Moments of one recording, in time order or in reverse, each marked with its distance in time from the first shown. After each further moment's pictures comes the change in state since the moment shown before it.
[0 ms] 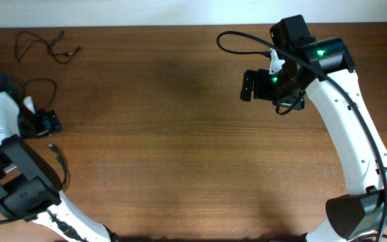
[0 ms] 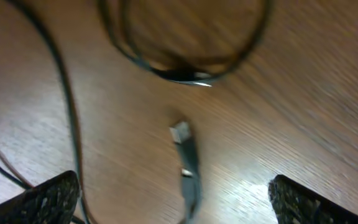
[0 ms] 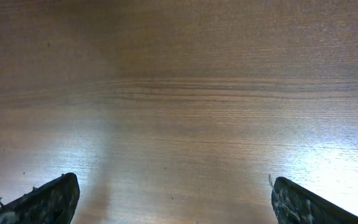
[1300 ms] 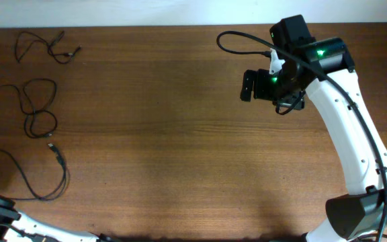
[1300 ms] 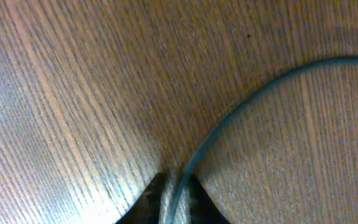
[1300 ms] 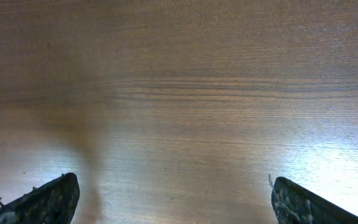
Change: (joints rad) left arm 0.563 0.169 -0.001 0.351 0.142 -0.103; right arm 0.000 0.000 0.000 0.000 0.000 0.000
